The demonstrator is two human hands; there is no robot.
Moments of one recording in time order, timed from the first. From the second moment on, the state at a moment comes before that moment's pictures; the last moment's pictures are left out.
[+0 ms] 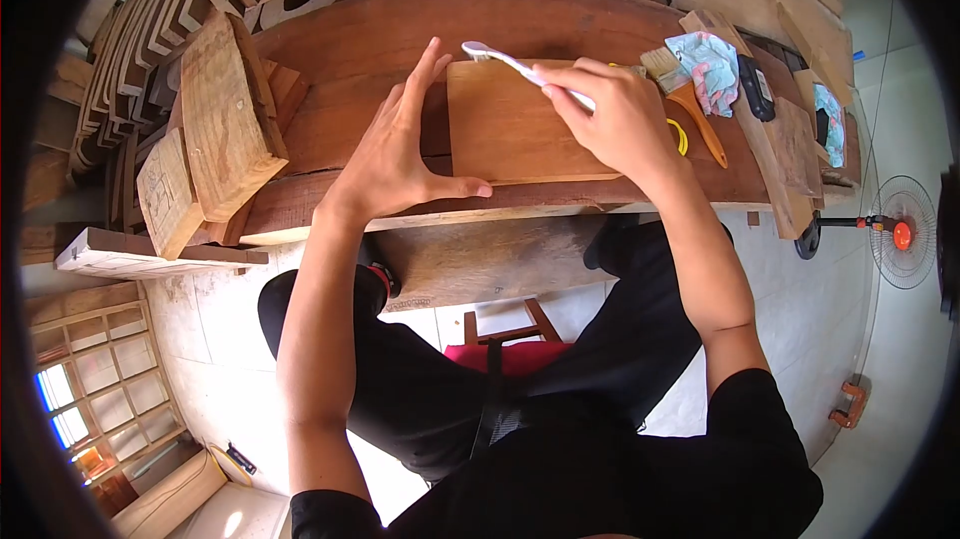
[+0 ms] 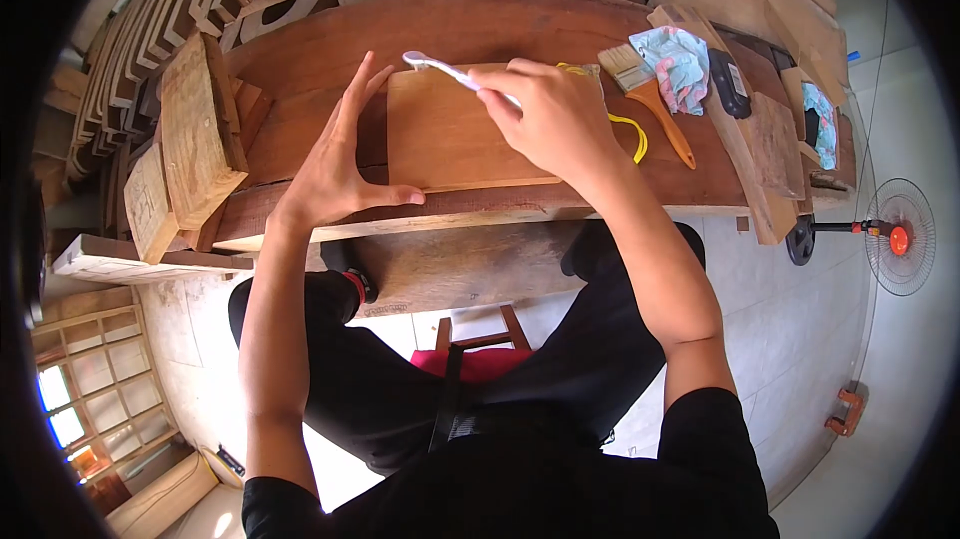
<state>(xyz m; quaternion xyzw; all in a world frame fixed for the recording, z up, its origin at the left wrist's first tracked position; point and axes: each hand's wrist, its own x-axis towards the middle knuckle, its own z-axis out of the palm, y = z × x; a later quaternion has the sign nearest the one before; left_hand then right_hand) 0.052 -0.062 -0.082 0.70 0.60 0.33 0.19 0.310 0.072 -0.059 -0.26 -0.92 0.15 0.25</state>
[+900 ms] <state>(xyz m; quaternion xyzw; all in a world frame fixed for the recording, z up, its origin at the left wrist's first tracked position) 0.048 -0.063 -0.079 0.68 0.62 0.31 0.21 0.306 0.080 -0.059 -0.23 -0.92 0.16 0.27</state>
